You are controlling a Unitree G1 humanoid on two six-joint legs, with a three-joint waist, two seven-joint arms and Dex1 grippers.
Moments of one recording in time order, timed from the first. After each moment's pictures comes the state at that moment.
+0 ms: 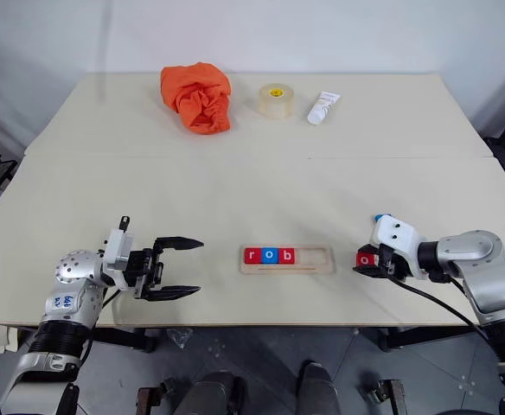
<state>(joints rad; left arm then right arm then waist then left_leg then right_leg) -0.39 0.52 0.06 0.37 -0.51 -0.18 -1.50 -0.36 -0.97 0.08 0.10 0.17 0.30 1.17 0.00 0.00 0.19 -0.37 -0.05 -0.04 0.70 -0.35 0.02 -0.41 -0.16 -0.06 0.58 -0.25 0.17</state>
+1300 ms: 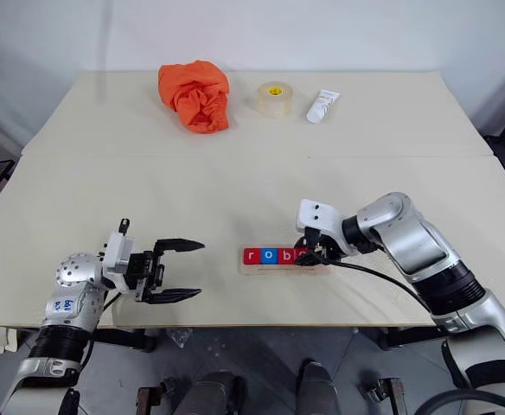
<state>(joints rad) -0.35 0.51 0.07 0.32 -0.50 -0.17 -1.48 -0.76 -0.77 0.42 -0.01 0.14 0.63 1.27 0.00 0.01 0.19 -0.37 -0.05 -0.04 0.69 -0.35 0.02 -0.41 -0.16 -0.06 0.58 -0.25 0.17</state>
